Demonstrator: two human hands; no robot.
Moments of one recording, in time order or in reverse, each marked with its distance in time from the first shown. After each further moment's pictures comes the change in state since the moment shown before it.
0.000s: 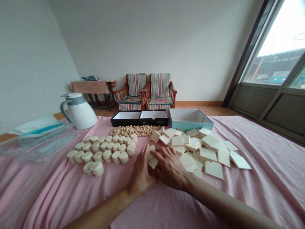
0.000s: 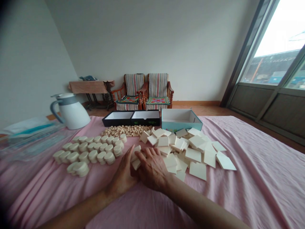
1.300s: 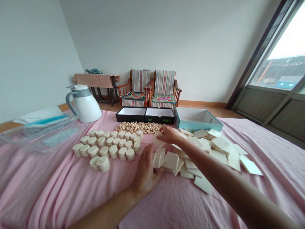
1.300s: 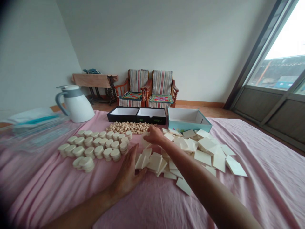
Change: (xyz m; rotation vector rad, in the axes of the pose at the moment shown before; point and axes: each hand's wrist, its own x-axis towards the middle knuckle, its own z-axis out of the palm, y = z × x) left_hand -0.007 -0.007 -0.006 0.087 0.028 0.018; right_hand 0.115 0.049 0.013 0.016 -0.220 0.419
